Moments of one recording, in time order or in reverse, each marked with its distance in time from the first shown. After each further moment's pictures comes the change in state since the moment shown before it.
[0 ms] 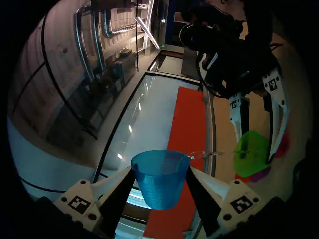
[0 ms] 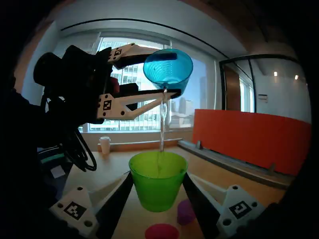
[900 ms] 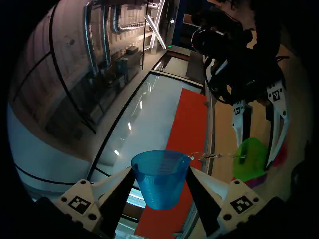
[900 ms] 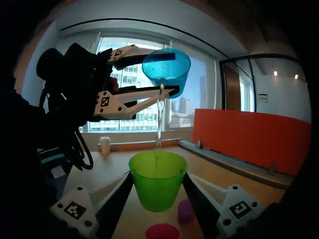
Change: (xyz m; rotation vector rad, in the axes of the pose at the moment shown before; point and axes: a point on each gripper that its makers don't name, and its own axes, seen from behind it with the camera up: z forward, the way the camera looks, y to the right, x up) left arm -0.002 -0.001 -0.005 0.001 -0.002 -0.093; right arm 0.000 -0.003 0.000 0.002 -0.002 0.004
